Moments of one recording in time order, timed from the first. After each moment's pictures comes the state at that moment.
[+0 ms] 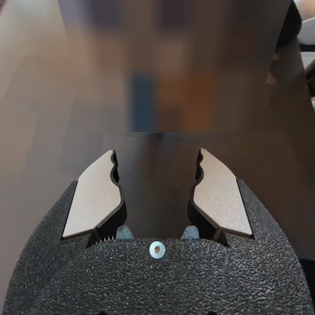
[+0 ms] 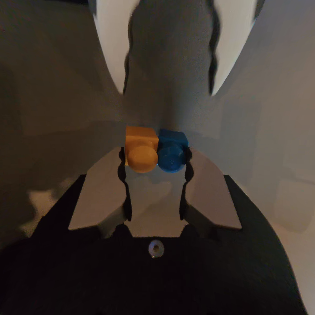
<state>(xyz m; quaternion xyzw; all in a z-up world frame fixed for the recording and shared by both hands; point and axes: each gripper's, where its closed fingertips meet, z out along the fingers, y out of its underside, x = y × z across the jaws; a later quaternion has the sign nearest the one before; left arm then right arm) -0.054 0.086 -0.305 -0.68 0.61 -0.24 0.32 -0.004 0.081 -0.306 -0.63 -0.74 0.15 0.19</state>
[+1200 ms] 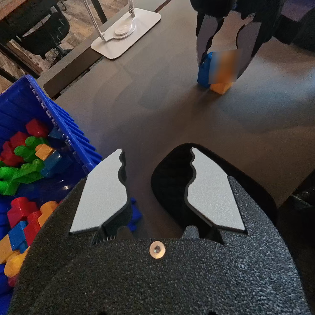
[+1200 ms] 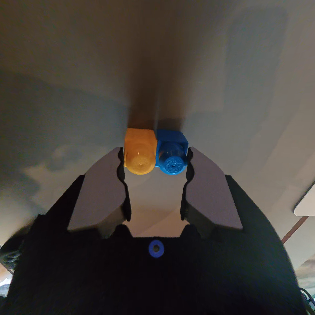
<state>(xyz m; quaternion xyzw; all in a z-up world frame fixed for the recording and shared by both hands) -0.232 0.018 -0.231 -0.82 0.35 -0.05 0.46 -0.038 0.101 -0.321 -0.63 -0.77 0.00 0.08</state>
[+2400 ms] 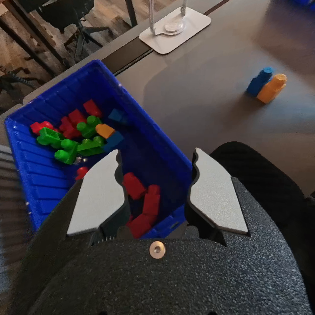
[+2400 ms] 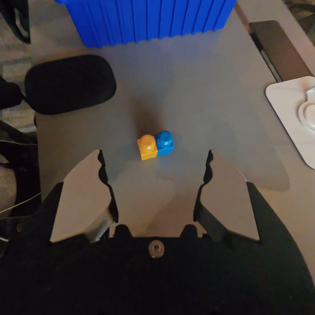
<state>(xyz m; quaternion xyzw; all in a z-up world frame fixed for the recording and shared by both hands) -0.346 0.053 -0.163 -0.85 0.29 -0.05 0.44 0.005 0.087 -0.220 -0.70 -0.58 0.24 0.34</state>
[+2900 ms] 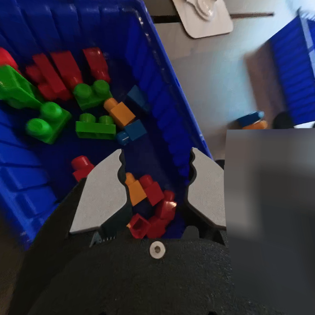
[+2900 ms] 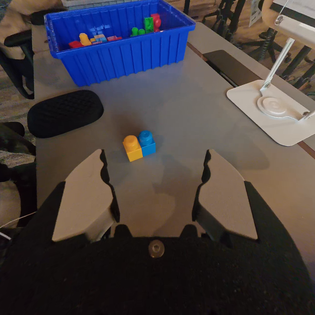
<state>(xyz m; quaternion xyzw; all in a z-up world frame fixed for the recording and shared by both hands) -0.432 0.152 -0.188 -0.92 0.14 -0.26 0.27 0.056 0.105 -0.201 -0.71 -0.48 0.29 0.42</state>
